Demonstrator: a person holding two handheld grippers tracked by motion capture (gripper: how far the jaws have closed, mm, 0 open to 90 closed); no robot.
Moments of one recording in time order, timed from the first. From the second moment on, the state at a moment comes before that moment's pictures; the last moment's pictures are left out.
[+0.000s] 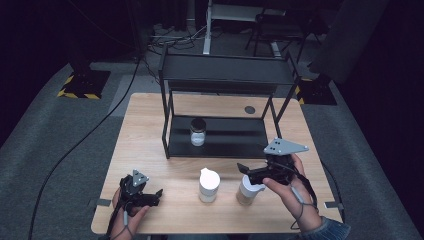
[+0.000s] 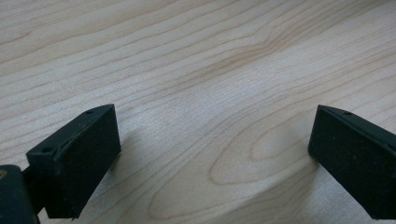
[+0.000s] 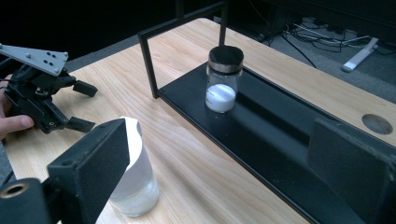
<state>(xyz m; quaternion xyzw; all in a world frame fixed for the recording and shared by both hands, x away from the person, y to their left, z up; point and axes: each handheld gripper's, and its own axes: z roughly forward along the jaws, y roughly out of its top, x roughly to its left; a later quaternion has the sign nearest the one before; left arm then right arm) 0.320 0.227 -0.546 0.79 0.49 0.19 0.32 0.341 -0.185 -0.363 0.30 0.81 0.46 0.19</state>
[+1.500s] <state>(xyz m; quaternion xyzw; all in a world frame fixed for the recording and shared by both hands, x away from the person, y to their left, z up) 0.320 0.227 -0.546 0.79 0.49 0.19 0.32 0.325 -0.118 -0.409 0.28 0.81 0.48 0.16</state>
